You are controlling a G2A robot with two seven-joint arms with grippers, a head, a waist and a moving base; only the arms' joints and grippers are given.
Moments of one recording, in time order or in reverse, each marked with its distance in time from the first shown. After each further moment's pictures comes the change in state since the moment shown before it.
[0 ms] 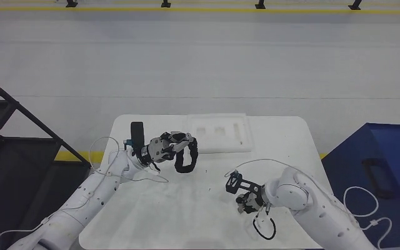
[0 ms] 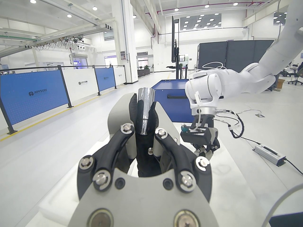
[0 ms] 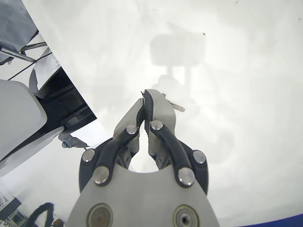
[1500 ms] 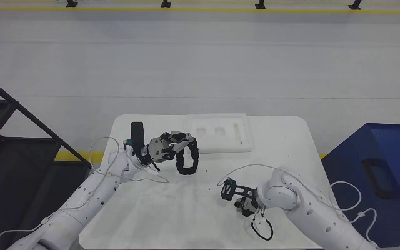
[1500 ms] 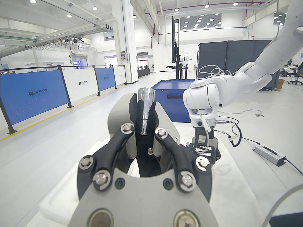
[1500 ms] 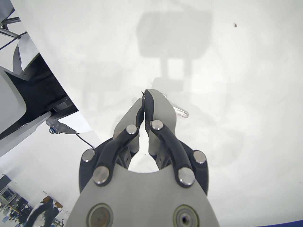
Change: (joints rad) left arm 0.000 0.000 0.000 0.000 0.000 0.000 0.000; right arm 0.073 -0.005 -0.121 0.039 -0.059 -0.043 -0.005
